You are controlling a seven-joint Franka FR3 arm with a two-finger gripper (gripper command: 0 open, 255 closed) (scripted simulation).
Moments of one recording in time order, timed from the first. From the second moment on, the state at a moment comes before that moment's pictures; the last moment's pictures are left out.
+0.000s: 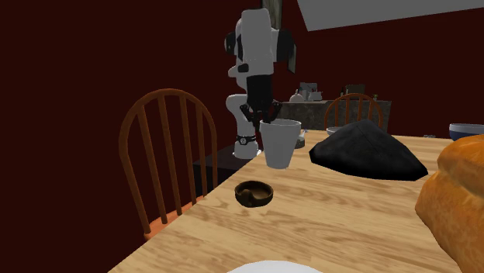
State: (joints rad) arm 0.06 0.11 0.33 -1.96 0.05 2.09 0.47
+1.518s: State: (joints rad) arm 0.07 -0.19 0.33 -2.05 0.14 1.90 0.46
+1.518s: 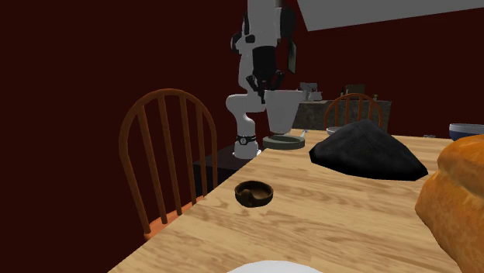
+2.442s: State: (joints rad) arm 0.18 -0.74 0.30 -2.43 0.28 1.73 0.47
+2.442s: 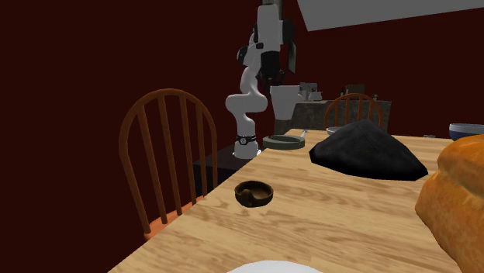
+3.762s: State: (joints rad) arm 0.26 -0.96 0.36 -2.73 0.38 1.82 0.50
